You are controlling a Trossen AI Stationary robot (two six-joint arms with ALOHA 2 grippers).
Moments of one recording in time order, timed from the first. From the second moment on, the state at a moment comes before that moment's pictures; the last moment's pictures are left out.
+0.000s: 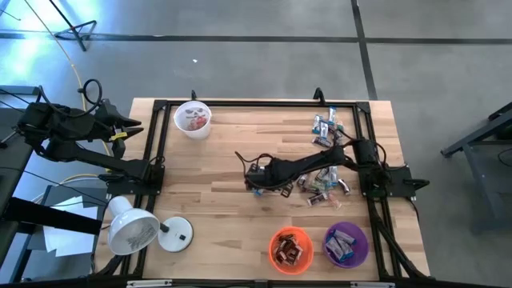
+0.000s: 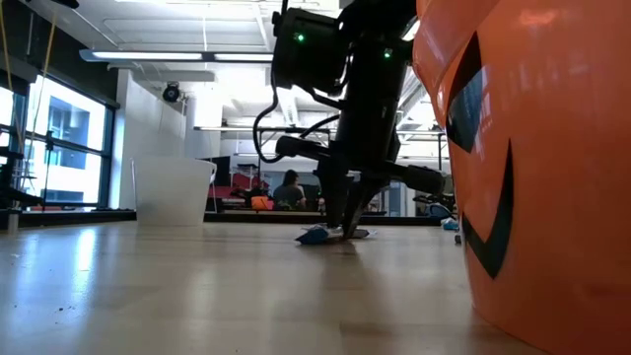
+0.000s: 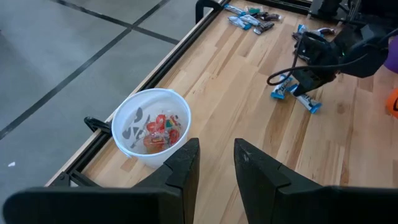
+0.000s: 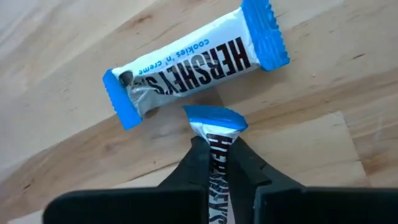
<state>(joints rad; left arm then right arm) -0.15 0.51 1.37 -1.57 -0.54 -0.39 0.11 2.17 1.49 -0.73 0.24 2.11</state>
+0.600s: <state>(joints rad) -0.15 0.51 1.37 -1.57 -0.54 -0.44 0.22 2.00 1.49 -0.80 0.30 2.11</state>
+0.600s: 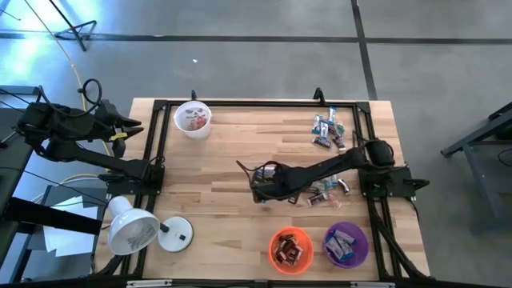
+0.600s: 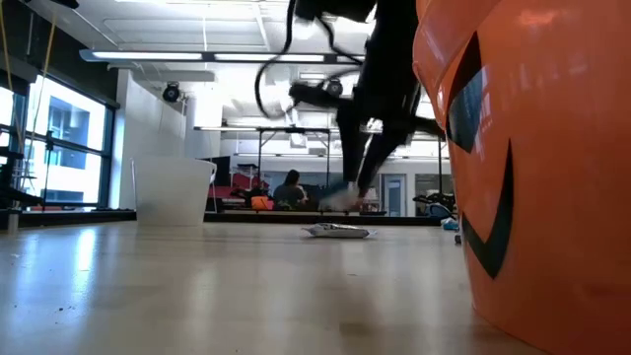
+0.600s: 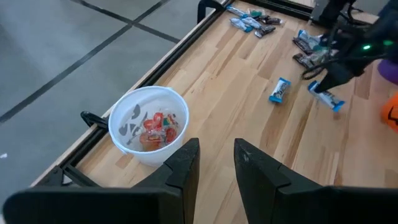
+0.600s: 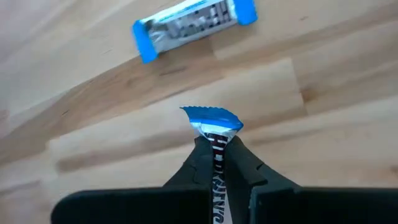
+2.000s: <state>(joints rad) -0.15 0.51 1.37 -1.57 -0.70 -0.88 0.83 1.56 1.49 -1.38 -0.16 2.29</state>
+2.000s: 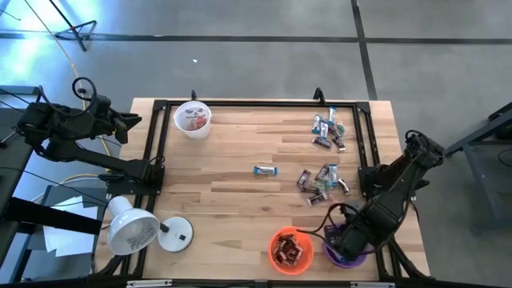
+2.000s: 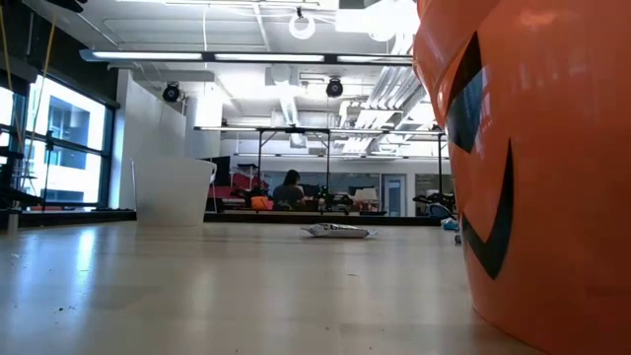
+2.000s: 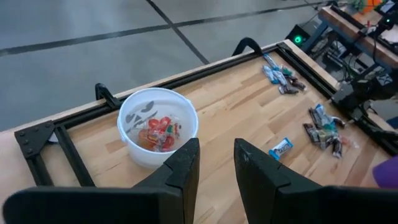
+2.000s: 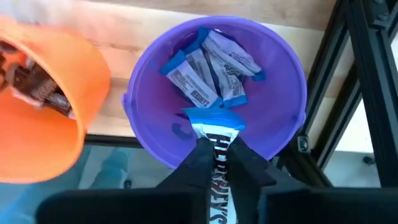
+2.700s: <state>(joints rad) -0.15 0.51 1.37 -1.57 -0.68 -0.82 0.64 1.57 1.49 -1.35 0.25 2.23</state>
